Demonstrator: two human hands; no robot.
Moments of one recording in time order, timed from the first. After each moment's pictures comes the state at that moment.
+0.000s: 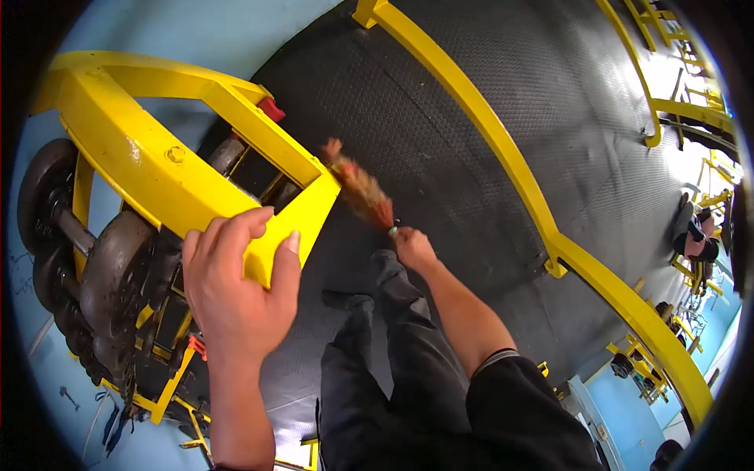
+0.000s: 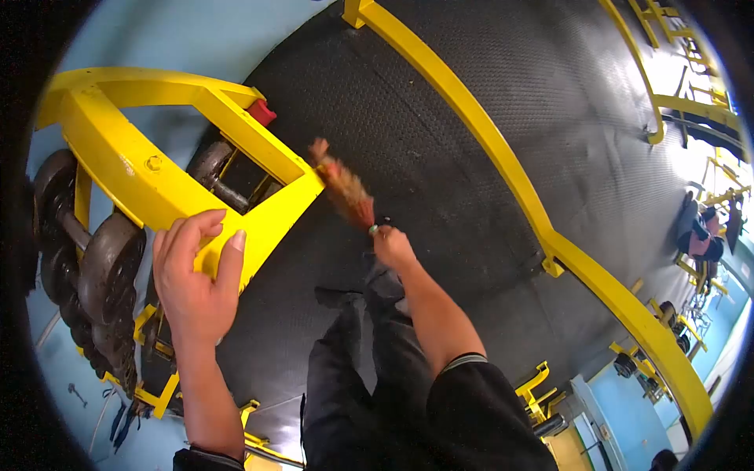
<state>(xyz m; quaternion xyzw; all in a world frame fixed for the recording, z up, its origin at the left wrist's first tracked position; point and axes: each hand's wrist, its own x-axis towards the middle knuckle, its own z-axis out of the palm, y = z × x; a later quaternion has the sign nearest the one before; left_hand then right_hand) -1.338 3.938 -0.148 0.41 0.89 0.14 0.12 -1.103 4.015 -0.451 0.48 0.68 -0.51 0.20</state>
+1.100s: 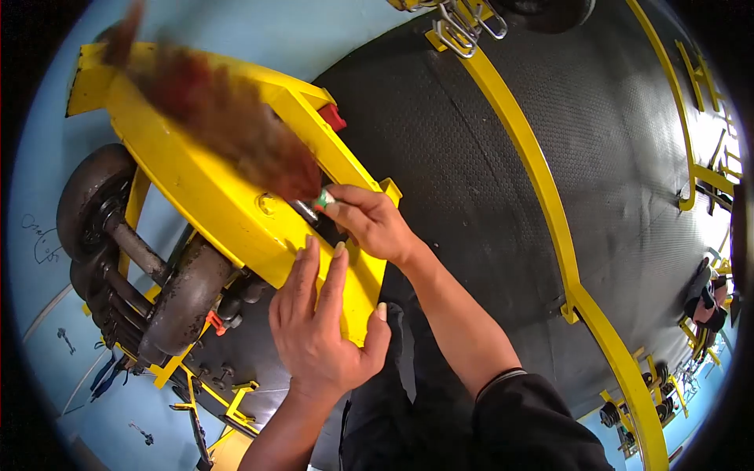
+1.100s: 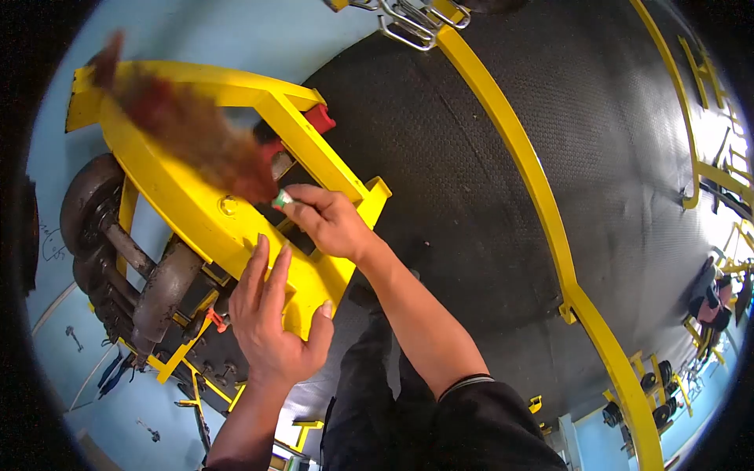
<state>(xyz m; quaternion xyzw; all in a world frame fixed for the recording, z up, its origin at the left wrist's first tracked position) -1.347 3.946 -0.144 0.35 0.92 0.09 0.17 -1.347 4.049 -0.308 0.15 0.52 -0.84 -0.03</state>
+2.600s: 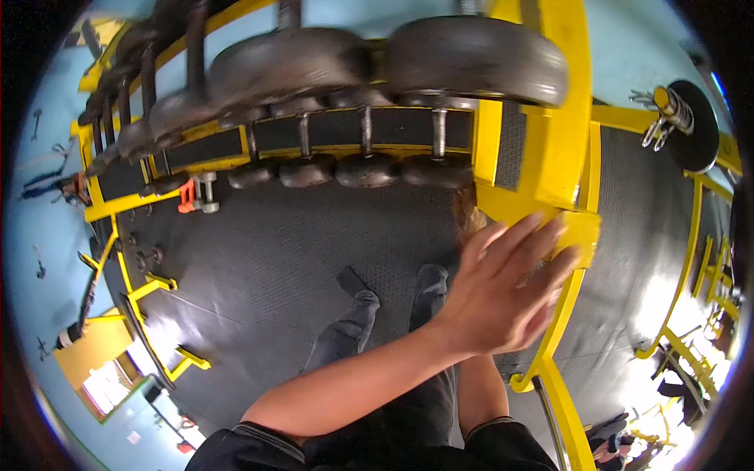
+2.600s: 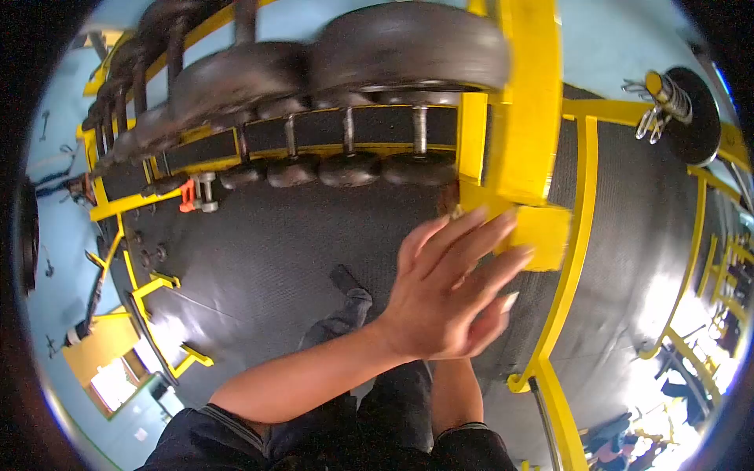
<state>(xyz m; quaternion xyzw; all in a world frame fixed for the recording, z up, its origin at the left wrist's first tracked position) -1.261 3.821 -0.165 0.26 0.86 0.44 -0.04 -1.130 3.907 -0.406 0.29 0.85 -0.36 0.25</state>
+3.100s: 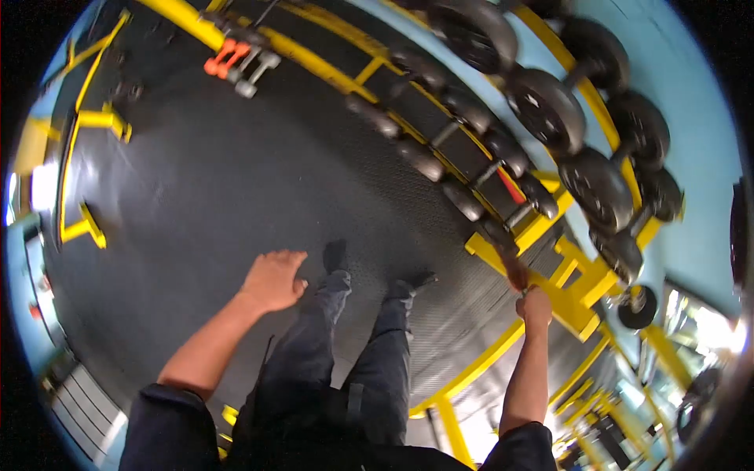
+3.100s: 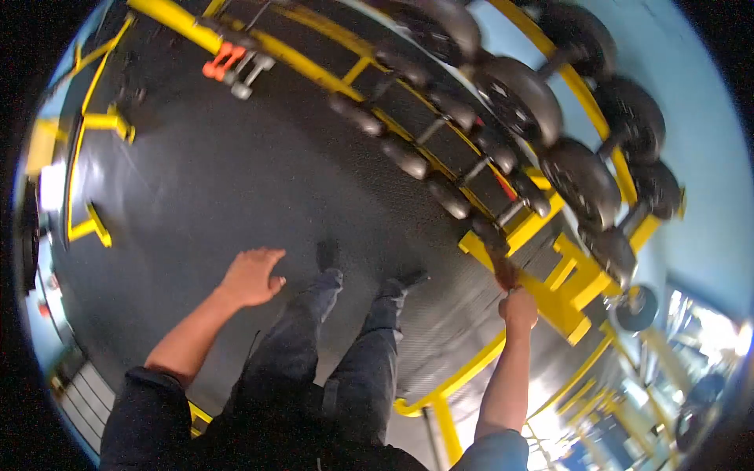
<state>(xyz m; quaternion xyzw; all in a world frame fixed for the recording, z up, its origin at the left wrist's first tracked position) -1.068 3.358 -0.228 -0.09 0.91 0.22 0.33 -1.288 3.831 -0.239 0.04 0.93 0.17 0.33</state>
